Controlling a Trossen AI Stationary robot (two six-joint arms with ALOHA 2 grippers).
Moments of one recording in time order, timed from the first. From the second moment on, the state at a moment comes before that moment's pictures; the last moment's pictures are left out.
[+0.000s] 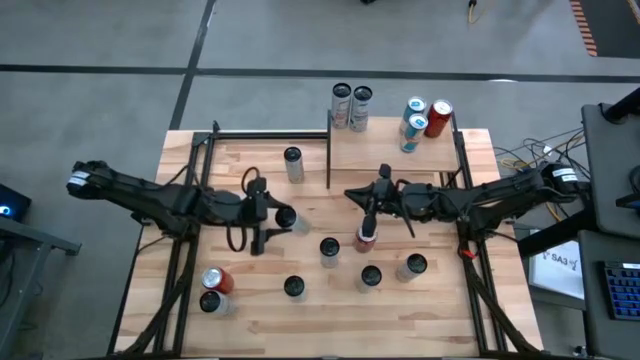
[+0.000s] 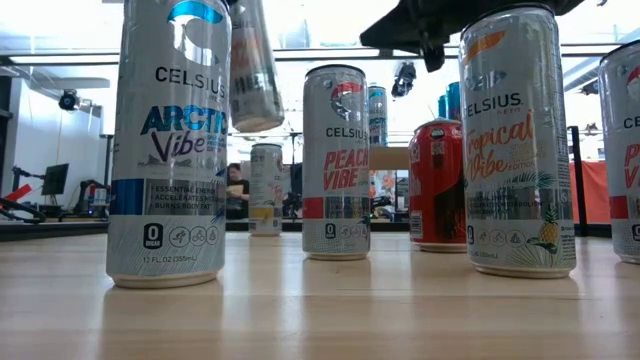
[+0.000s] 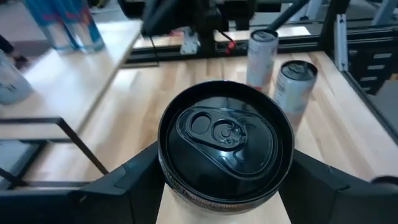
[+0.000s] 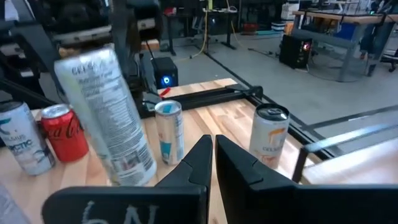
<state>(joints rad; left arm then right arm) -0.23 1.05 0.86 -0.22 -0.30 -0.03 0.10 1.26 0.75 0.37 0.39 0.10</state>
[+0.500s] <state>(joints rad) -0.16 1.07 0.92 -0.24 -0.31 0.01 0.10 1.44 0.99 0.22 0.39 0.07</state>
